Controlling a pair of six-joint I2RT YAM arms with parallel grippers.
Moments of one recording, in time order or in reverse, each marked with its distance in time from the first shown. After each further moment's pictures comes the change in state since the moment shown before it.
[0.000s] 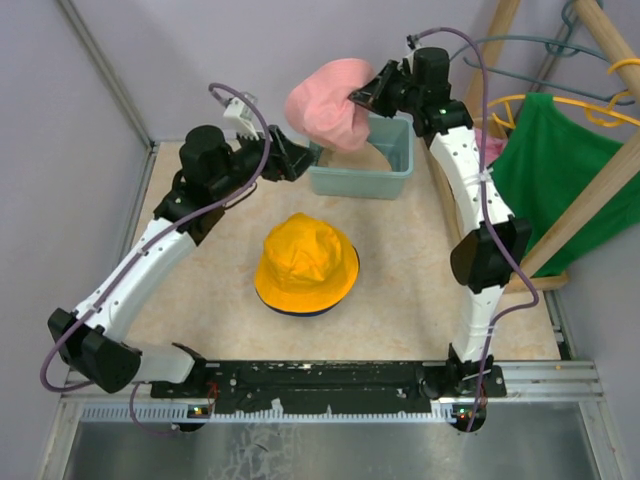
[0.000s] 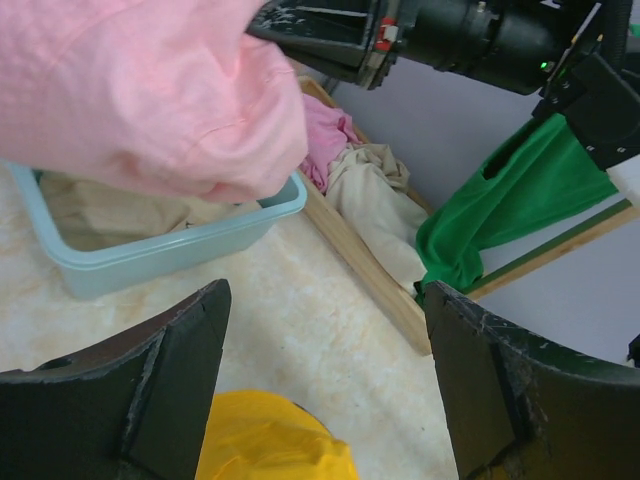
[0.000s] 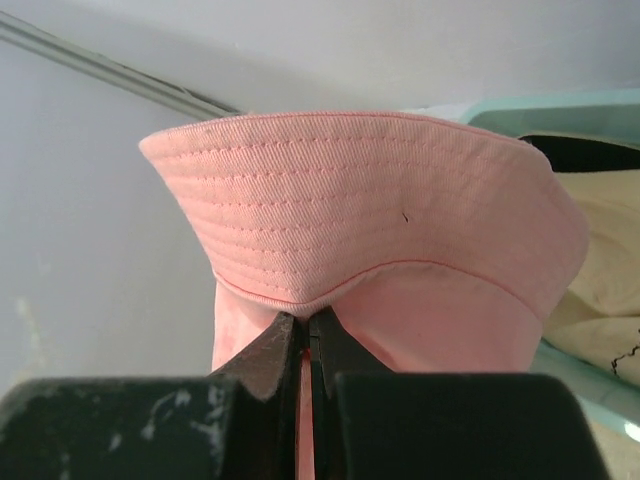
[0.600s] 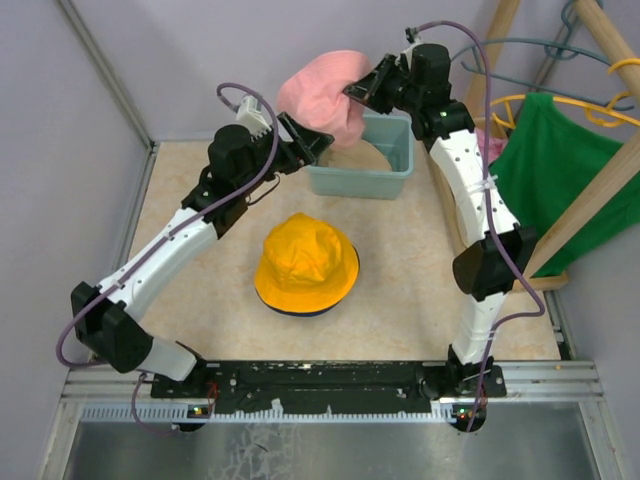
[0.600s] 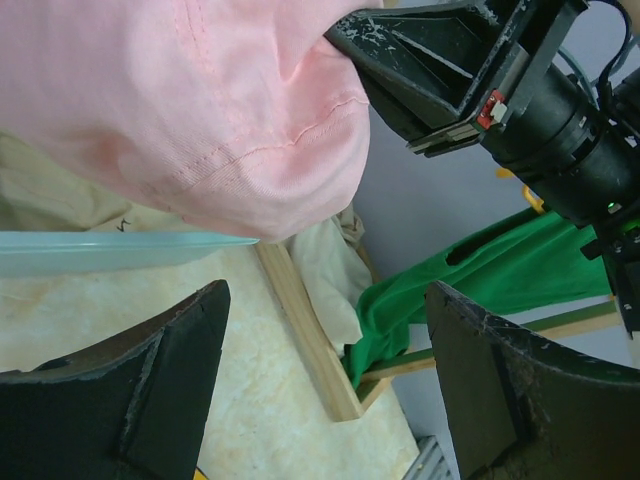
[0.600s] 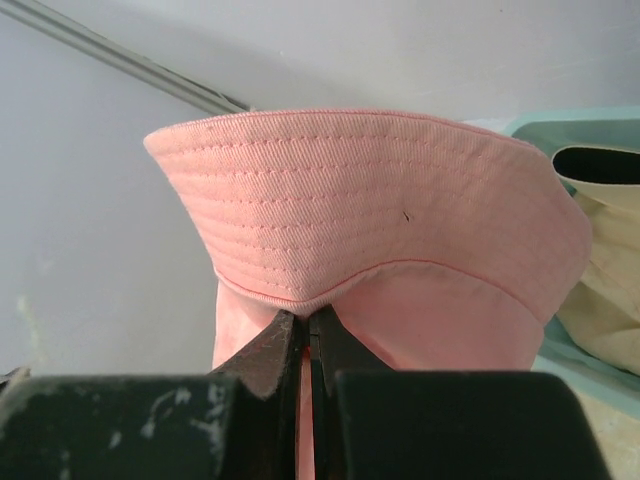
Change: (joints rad) left arm -0.097 0.115 0.011 0.129 -0.209 -0.301; right arm 0.044 -0.077 -0.036 0.025 0.035 0.015
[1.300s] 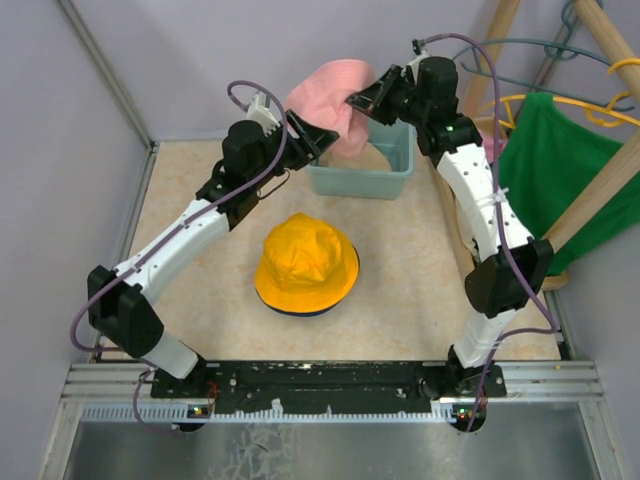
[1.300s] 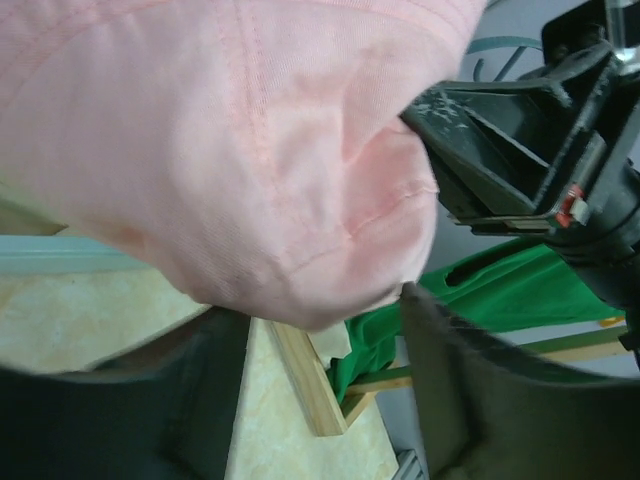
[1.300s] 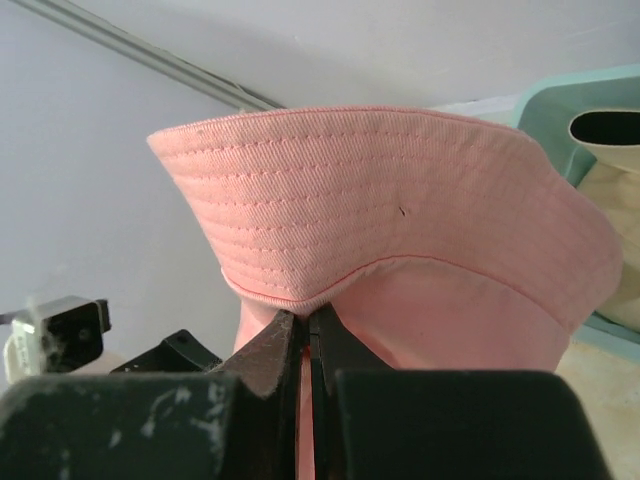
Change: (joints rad) left arm 0.000 0.097 0.041 0.043 -0.005 -0.093; right arm 0.003 -0.142 -0.218 0.086 -0.003 0.051
